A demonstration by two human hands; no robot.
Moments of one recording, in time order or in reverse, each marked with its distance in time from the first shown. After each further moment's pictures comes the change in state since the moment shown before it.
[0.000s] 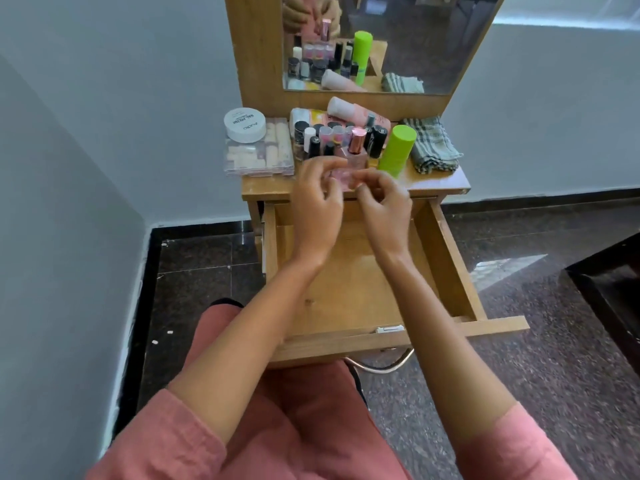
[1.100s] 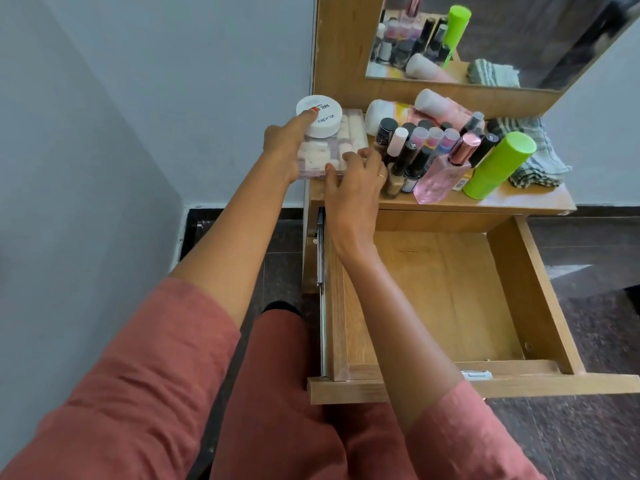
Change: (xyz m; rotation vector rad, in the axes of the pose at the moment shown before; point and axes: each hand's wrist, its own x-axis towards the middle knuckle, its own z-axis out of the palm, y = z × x) left_hand 0.147 -0.081 -0.086 -0.377 0.083 -0.888; right_hand 0.014 -0.010 0.152 -0.509 -0.067 -0.023
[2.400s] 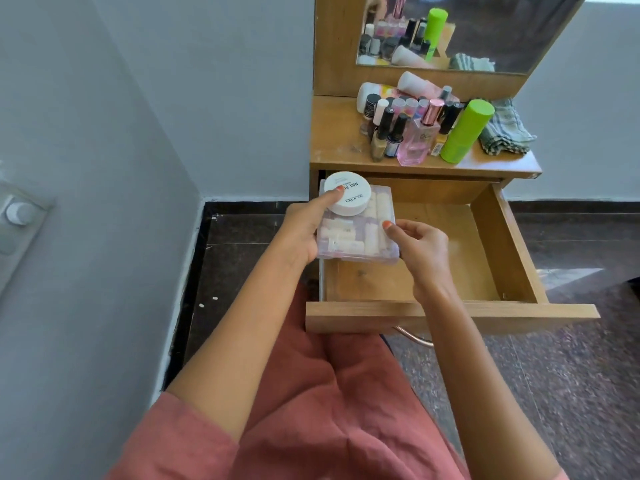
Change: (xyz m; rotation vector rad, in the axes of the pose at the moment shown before) left_hand -0.136 -0.104 -0.032 -0.064 -0.170 -0.202; right_hand -0.104 0.082 -0.108 0.534 -0.177 0.517
